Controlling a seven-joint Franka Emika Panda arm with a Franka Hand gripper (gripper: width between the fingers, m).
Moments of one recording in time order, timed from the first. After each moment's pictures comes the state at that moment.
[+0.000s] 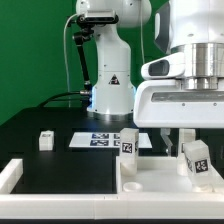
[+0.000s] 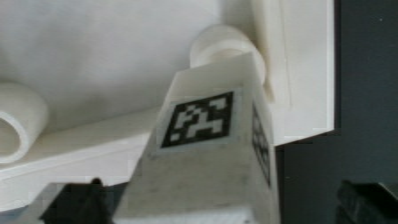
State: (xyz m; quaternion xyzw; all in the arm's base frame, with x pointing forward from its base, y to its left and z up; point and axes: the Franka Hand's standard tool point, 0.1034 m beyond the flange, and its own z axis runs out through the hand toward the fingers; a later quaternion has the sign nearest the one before) arm 0.637 0.107 0.086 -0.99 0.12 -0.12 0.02
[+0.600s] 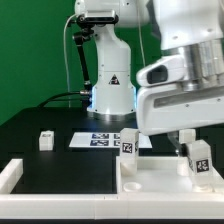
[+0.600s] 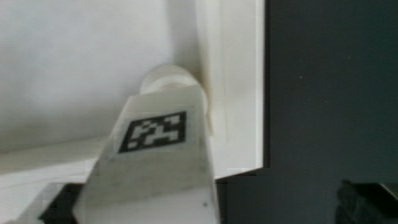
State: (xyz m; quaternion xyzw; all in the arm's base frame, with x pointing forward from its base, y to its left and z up) arm 0.634 0.125 0.091 -0.99 0.05 -0.03 0.10
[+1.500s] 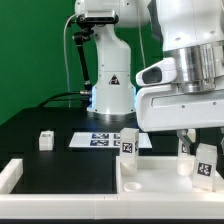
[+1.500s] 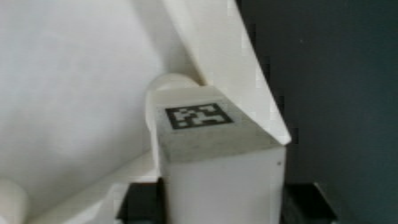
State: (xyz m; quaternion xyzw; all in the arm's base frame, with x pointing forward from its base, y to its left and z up) arm 0.636 0.119 0.089 -0.95 0.29 -0.03 0.09
